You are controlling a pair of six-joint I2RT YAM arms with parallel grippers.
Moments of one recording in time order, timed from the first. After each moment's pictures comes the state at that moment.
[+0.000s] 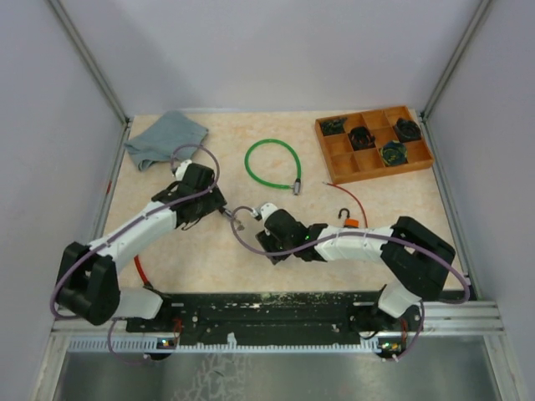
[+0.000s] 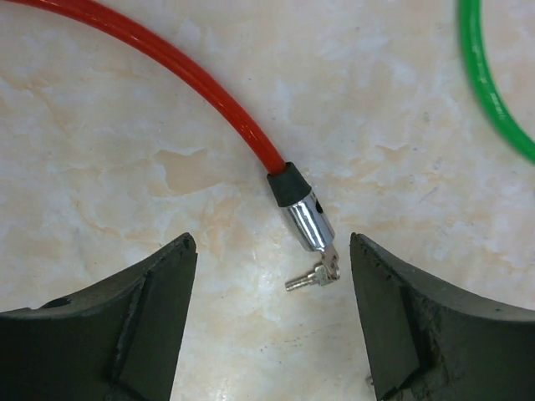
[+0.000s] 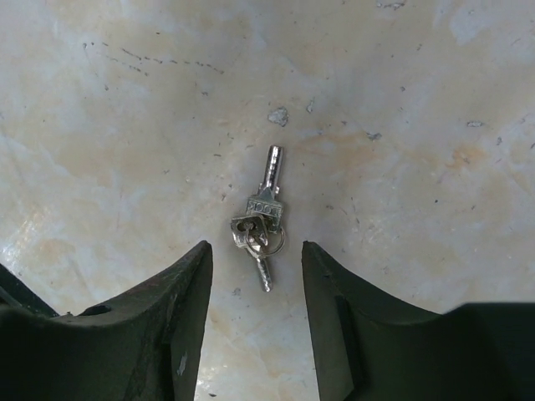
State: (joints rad) left arm -0.47 1.40 0.90 -0.44 -0.34 -0.82; right arm 1.02 1.55 0.76 -0.08 0.09 0.26
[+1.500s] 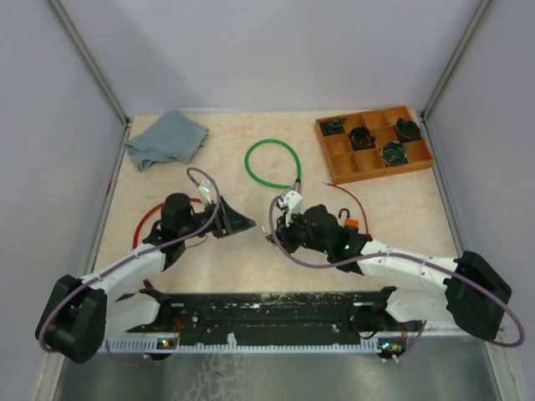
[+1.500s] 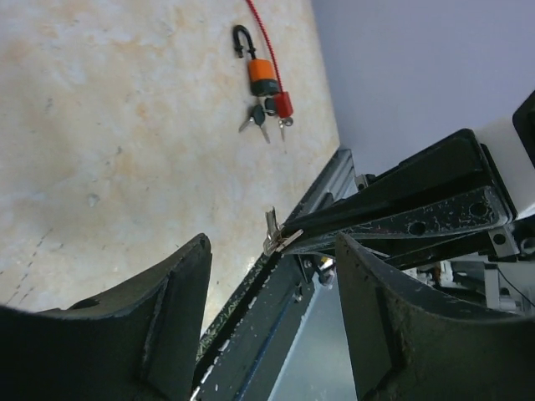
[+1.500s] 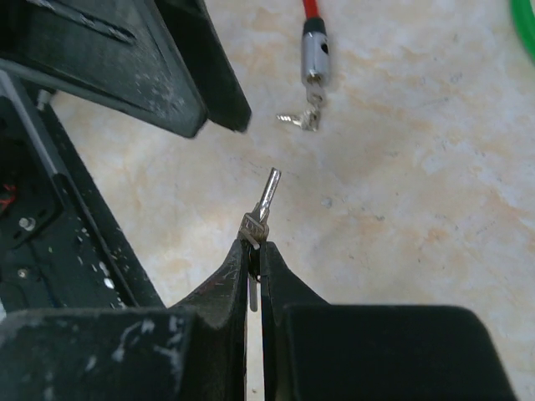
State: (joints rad) left arm -0.44 1.09 0.41 0.37 0.61 -0.91; right arm 0.94 1.17 0.59 0.14 -0.07 0.24
